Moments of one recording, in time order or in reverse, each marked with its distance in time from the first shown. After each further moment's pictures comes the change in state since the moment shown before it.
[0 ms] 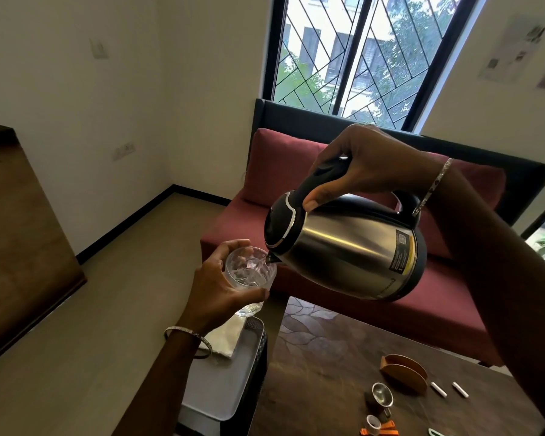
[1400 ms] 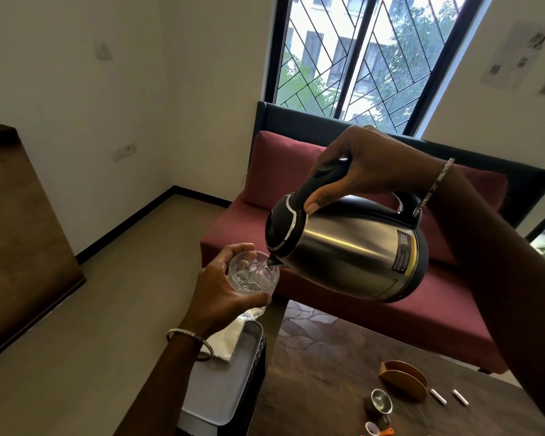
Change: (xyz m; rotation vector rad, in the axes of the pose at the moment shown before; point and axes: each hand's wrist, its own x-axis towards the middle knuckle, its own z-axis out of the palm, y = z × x) left_hand 0.003 0.005 0.004 -0.011 -0.019 -0.003; right_hand 0.006 0.001 -0.004 -0.017 -0.021 -0.023
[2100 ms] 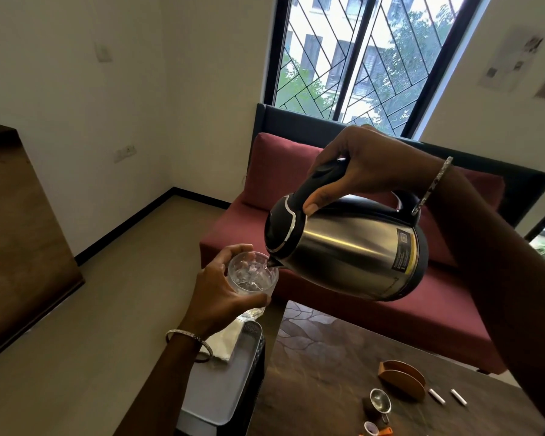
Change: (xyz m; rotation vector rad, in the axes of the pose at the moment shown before) left_hand -0.005 0.000 -0.001 0.006 0.006 -0.003; right_hand -0.004 -0.008 -0.001 -0.039 0.008 0.001
